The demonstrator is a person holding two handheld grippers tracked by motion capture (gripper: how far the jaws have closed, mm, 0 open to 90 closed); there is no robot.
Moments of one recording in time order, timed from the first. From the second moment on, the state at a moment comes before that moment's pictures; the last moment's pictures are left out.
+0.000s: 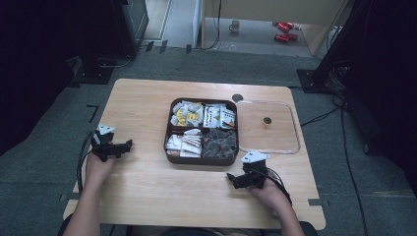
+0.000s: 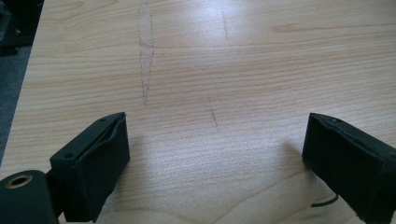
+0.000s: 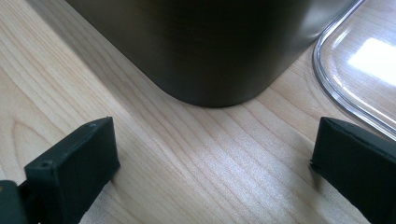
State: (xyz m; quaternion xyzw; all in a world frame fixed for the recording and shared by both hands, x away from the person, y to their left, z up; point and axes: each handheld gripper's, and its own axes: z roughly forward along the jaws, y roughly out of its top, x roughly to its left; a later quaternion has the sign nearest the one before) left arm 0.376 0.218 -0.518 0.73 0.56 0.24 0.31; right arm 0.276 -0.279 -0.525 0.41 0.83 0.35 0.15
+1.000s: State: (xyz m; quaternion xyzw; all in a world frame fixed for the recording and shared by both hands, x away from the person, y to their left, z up) left arm 0.379 0.215 -0.516 0.74 0.54 0.23 0.32; right arm 0.278 -0.279 -0.525 0.41 0.83 0.35 0.16
